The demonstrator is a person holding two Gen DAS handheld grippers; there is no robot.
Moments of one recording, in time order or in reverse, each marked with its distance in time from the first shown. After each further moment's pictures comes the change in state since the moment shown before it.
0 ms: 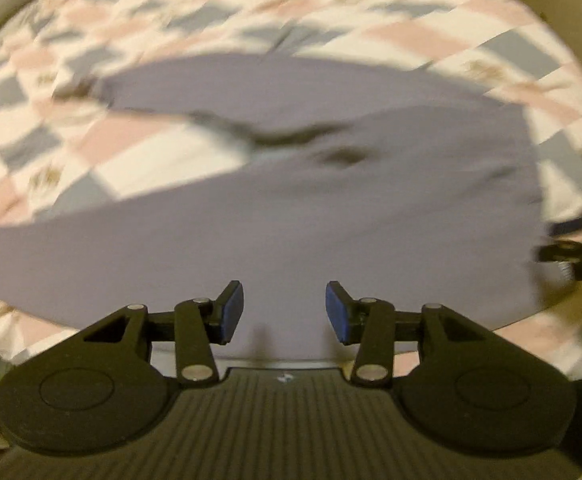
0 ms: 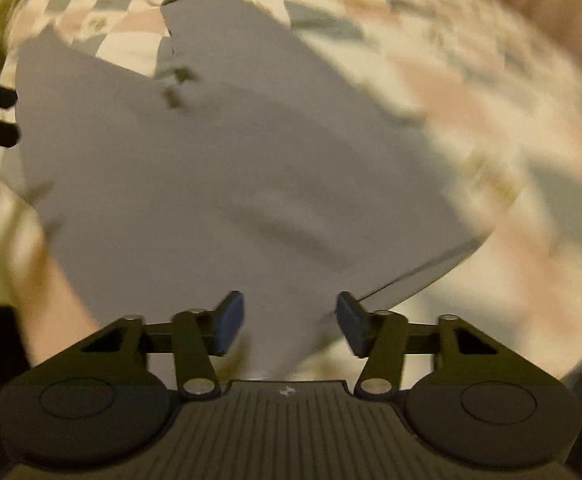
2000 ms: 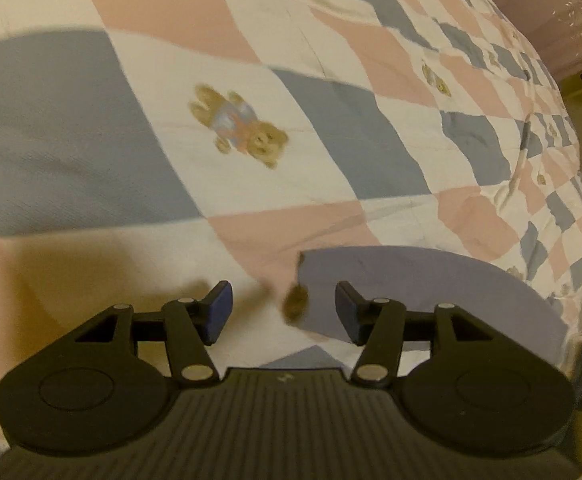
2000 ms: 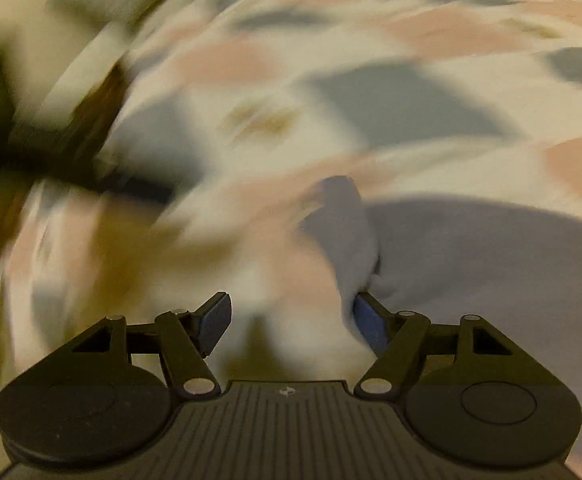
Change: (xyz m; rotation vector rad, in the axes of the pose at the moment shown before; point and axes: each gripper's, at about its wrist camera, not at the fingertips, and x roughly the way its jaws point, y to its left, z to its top) left arm 0.245 0.612 0.320 -0.278 0.258 -0.432; right arm 0.277 0.317 0.568 0.392 -0.170 0.367
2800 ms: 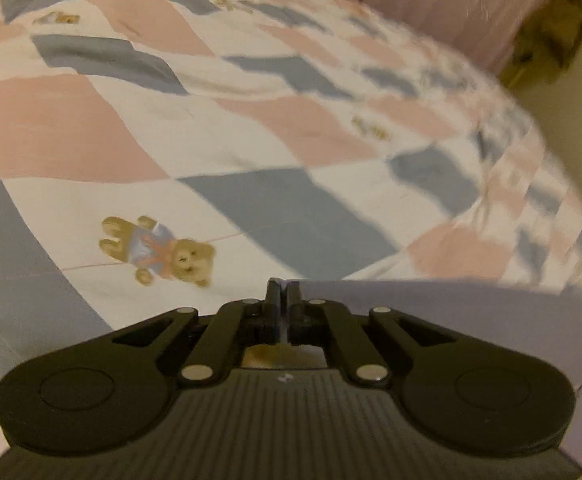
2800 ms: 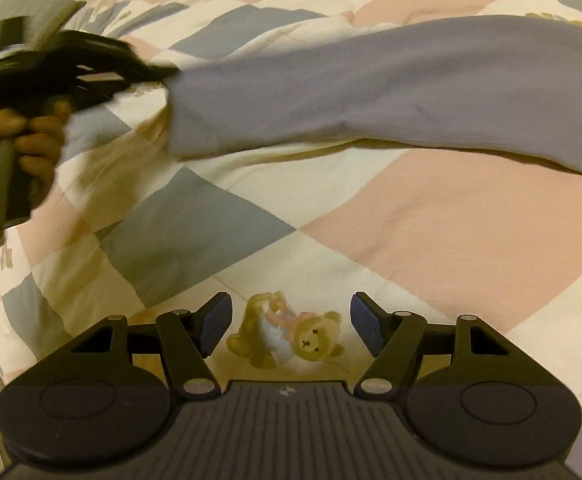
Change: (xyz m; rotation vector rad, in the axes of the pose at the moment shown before) left arm 0.029 -0.041 0.004 0.342 -0.304 0.024; right arm -0.067 -0.016 -0.125 0.404 -0.032 -0.221
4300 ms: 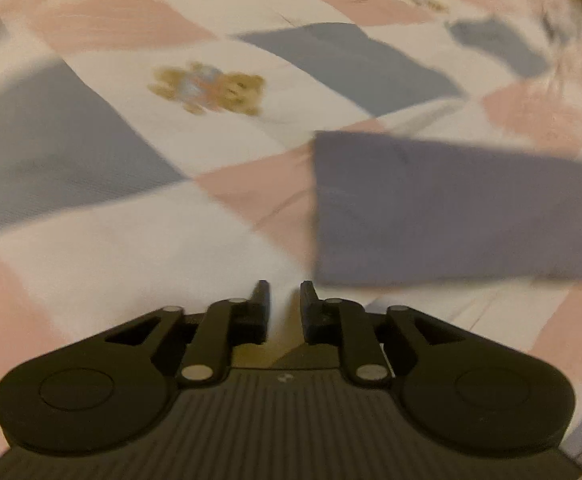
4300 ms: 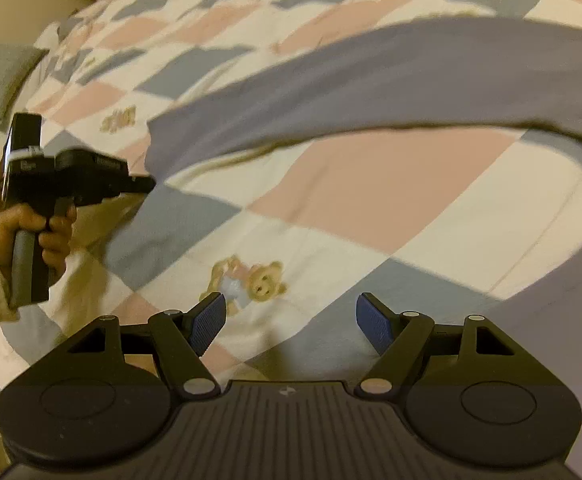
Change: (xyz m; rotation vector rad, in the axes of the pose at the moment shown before) left arm -0.010 -0.044 -0.077 0.118 0.200 0.364; right arm -0.084 -0.020 -0.044 0.136 -0.119 -0.105
